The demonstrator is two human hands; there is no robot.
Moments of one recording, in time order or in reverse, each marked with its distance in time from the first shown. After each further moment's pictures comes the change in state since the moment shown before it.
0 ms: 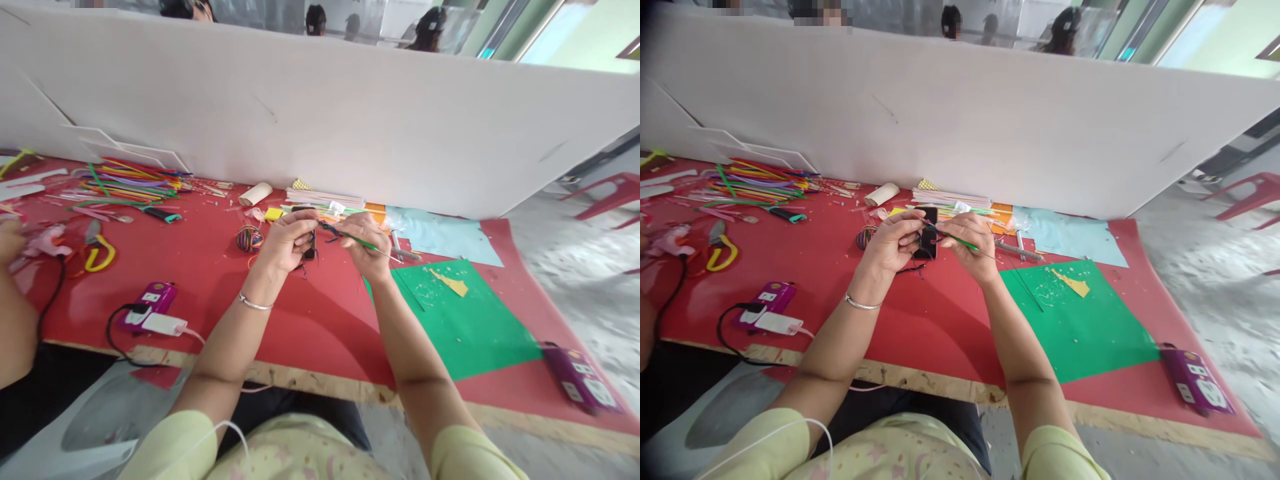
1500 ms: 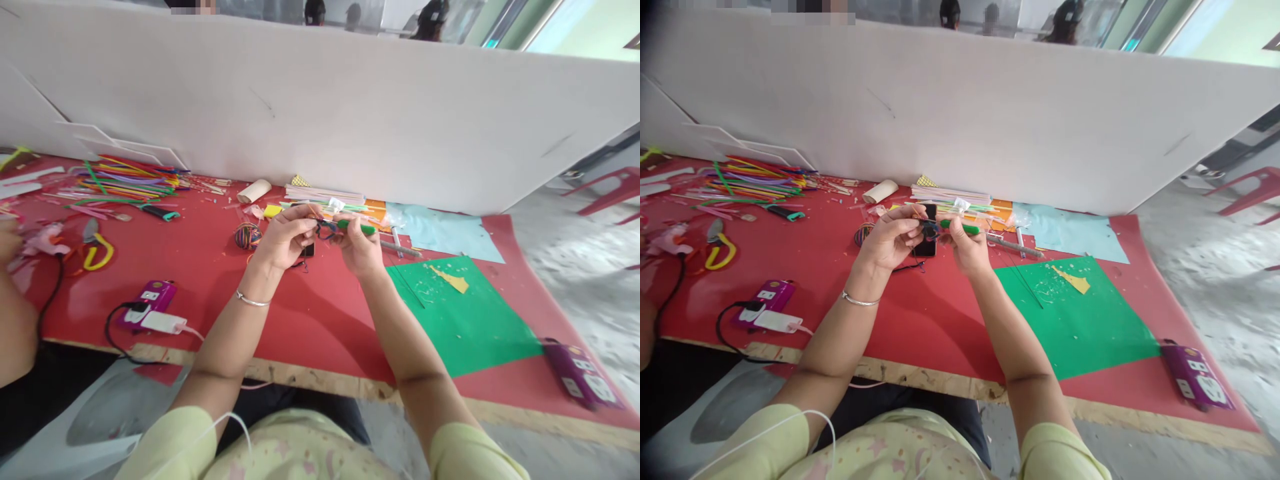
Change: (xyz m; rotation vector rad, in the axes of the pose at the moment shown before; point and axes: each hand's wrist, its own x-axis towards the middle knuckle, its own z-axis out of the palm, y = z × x) left_hand 0.004 -0.005 -0.010 0.025 -0.210 0.104; right_hand -0.006 -0.006 0.031 0.654 0.236 0.757
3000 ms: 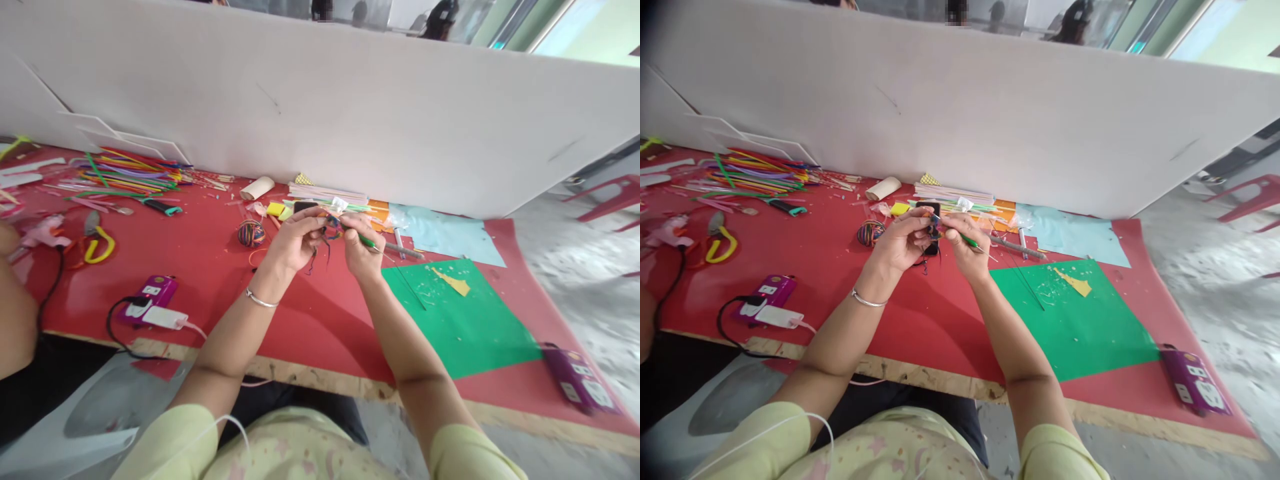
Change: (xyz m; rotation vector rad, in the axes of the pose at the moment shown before) left_hand 0.005 -0.012 0.007 -0.130 0.150 -0.092; right_hand 0.000 0.011 -0.007 -0.377 -0.040 -0.619
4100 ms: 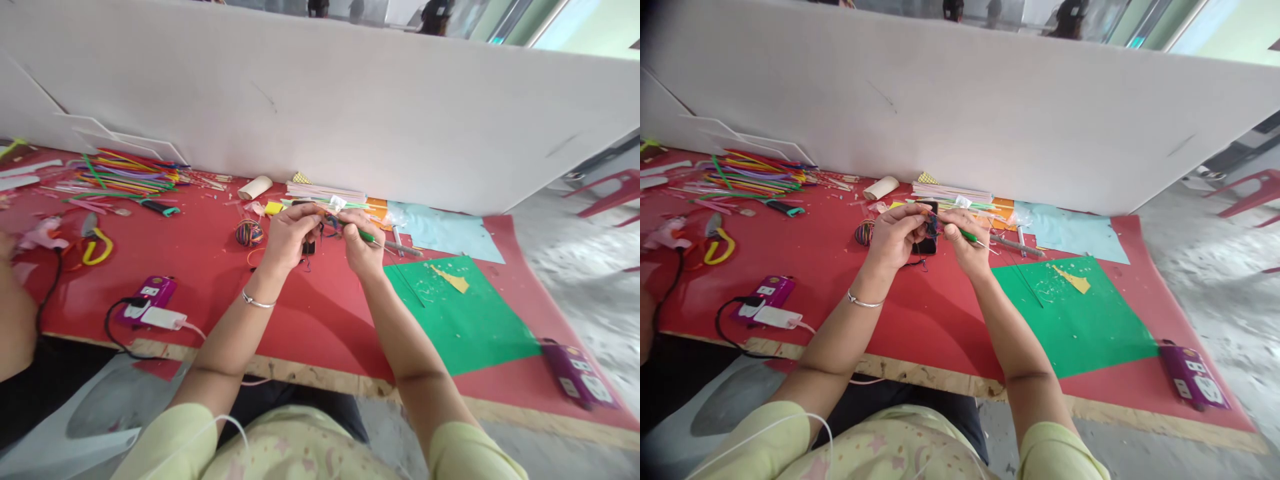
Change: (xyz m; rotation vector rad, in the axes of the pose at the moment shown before) left_hand 0.000 -0.003 -0.001 0.267 0.016 0.293; right_hand 0.004 -0.006 -0.003 0.045 -0.015 0.112
